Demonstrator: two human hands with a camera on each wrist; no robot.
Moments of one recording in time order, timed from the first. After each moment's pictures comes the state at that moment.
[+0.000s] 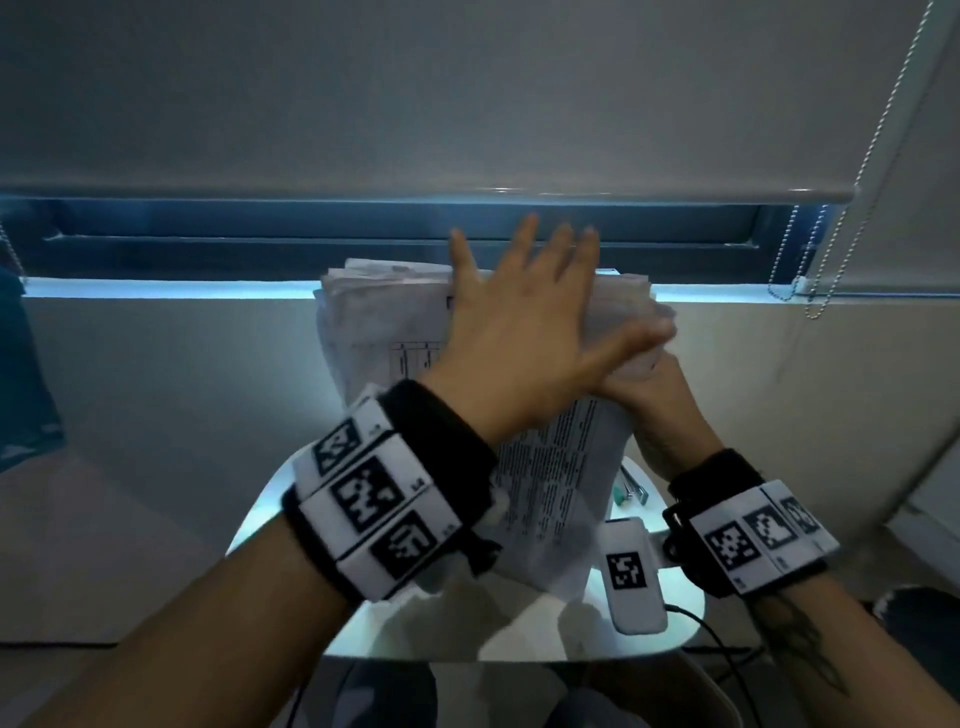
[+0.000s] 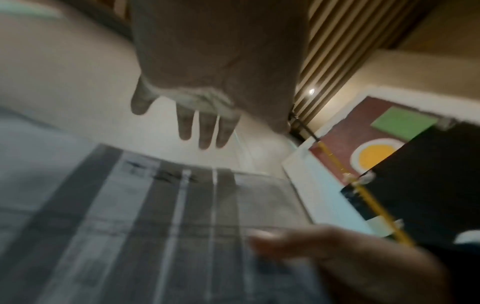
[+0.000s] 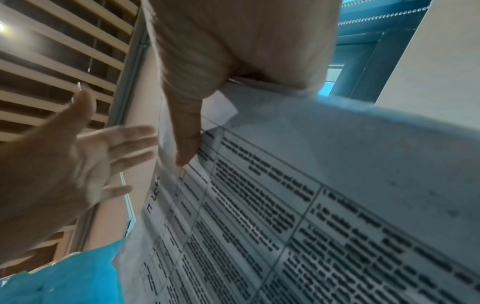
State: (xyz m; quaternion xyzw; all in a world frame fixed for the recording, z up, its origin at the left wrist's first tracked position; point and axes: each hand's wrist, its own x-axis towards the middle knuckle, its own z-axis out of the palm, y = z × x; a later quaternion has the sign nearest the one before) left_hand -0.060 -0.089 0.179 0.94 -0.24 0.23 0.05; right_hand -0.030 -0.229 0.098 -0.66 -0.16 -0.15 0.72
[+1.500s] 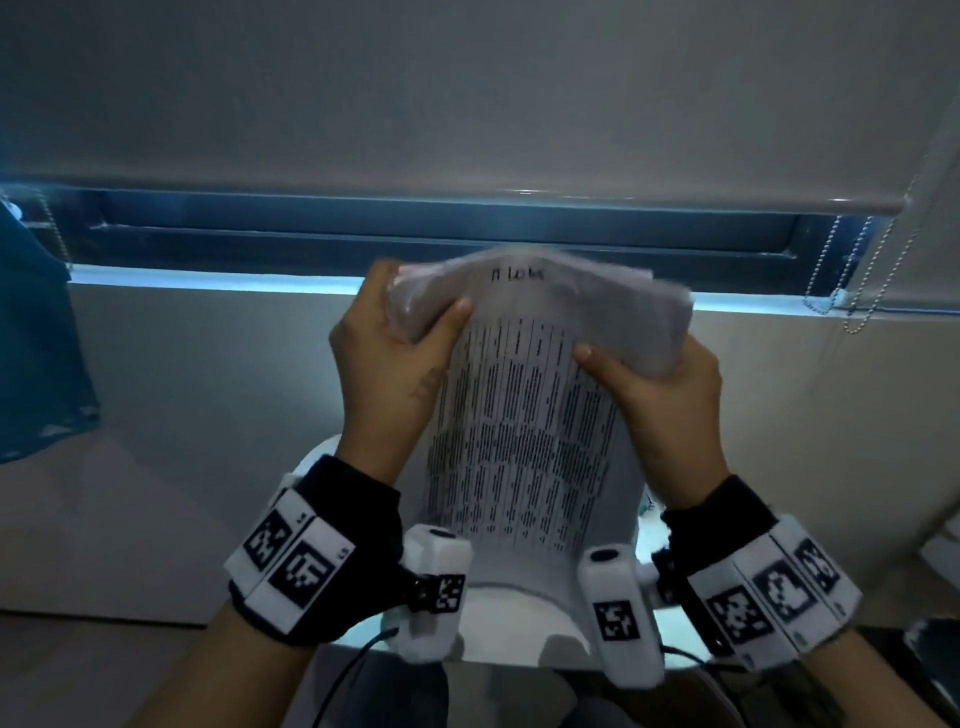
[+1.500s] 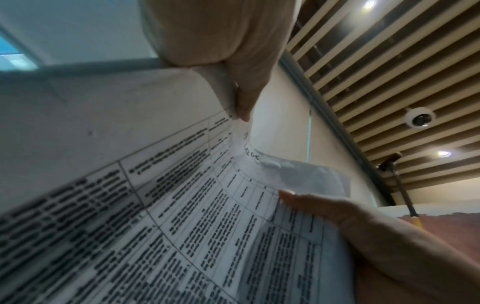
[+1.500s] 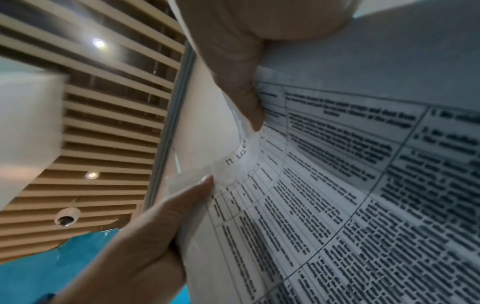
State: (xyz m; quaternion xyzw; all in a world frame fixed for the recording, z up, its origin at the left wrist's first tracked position) left_hand -0.031 -0.014 0.128 0.68 -0.16 0.45 0.55; right_hand -0.046 -0.194 0.111 -0.68 -0.11 -0.34 0.64
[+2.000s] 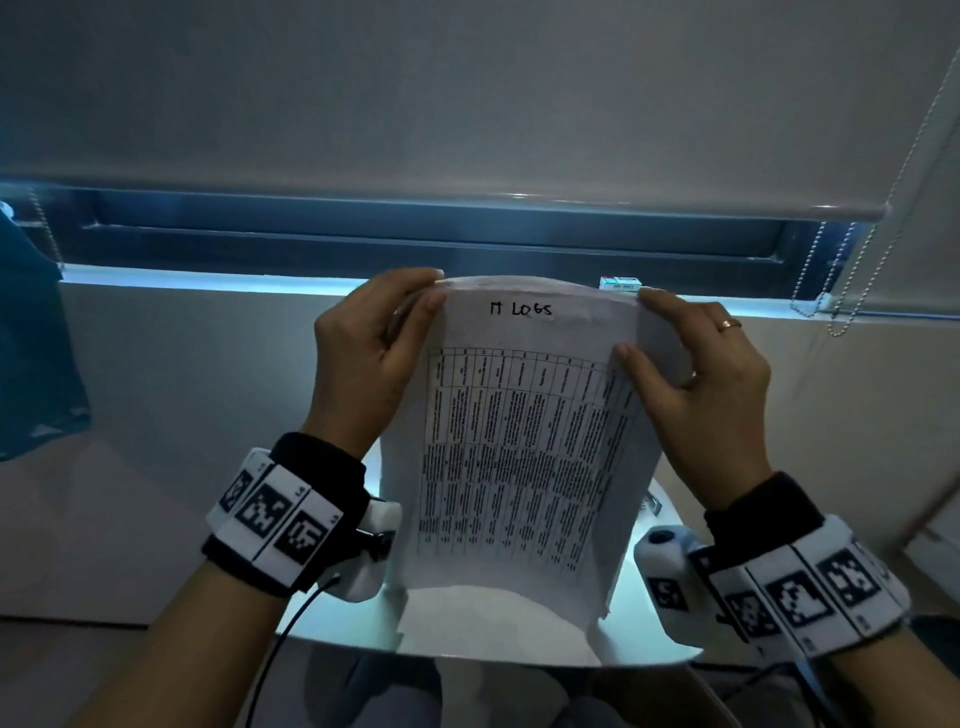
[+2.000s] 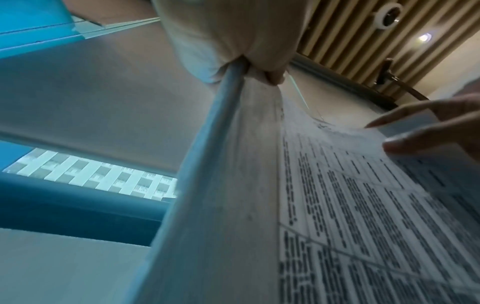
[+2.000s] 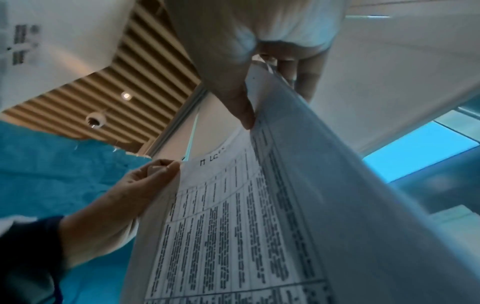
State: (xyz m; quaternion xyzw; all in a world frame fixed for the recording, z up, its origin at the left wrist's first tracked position) left_hand -0.016 0.007 0.125 0.73 -0.25 0.51 0.38; right_hand -0.047 -0.228 0.113 -0.79 -0.16 -0.51 0.30
